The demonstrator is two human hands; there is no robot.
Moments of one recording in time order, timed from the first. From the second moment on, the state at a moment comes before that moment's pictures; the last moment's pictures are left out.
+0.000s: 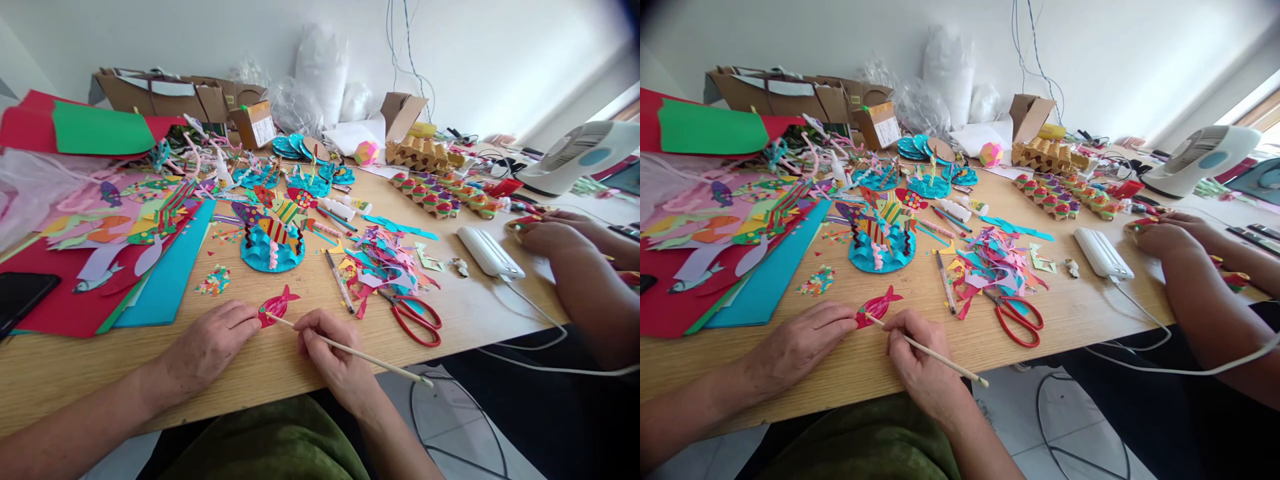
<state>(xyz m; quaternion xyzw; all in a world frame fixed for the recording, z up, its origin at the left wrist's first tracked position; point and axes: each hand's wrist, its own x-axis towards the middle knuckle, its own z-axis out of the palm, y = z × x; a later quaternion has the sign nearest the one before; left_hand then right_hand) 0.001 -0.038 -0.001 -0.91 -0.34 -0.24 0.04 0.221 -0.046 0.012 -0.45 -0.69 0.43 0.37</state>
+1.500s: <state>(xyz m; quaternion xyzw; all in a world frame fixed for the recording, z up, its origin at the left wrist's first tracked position) 0.000 -0.039 0.002 -0.91 -0.34 -0.23 0.01 0.224 -0.052 0.014 -0.45 -0.70 0.41 0.38</state>
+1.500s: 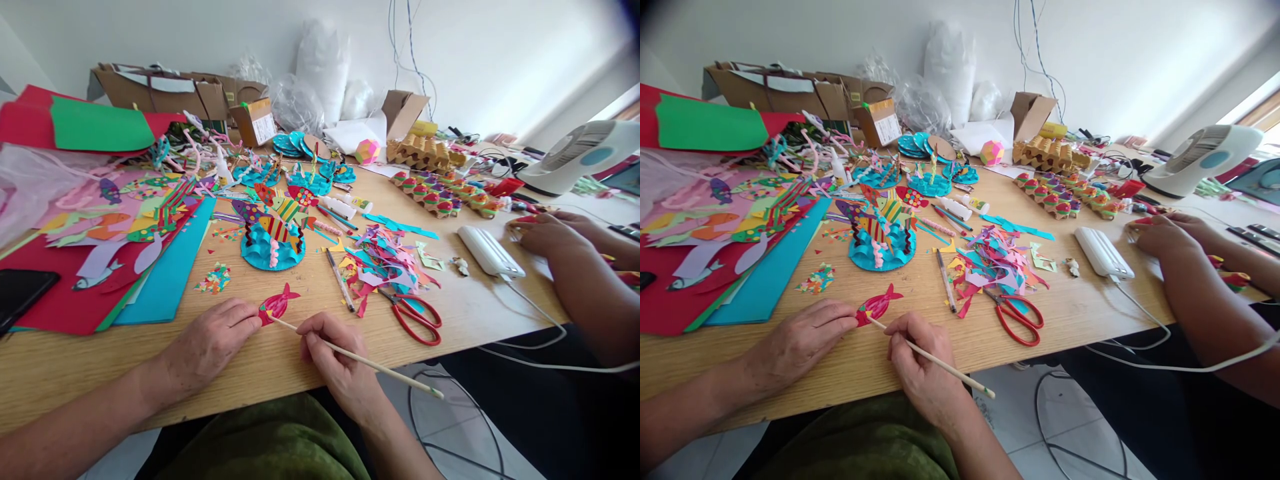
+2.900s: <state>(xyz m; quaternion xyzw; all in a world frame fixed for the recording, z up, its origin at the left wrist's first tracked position) 0.002 -0.039 0.002 -0.91 -0.34 -0.23 0.02 0.221 -0.055 0.013 -0.45 -0.69 0.42 0.38</state>
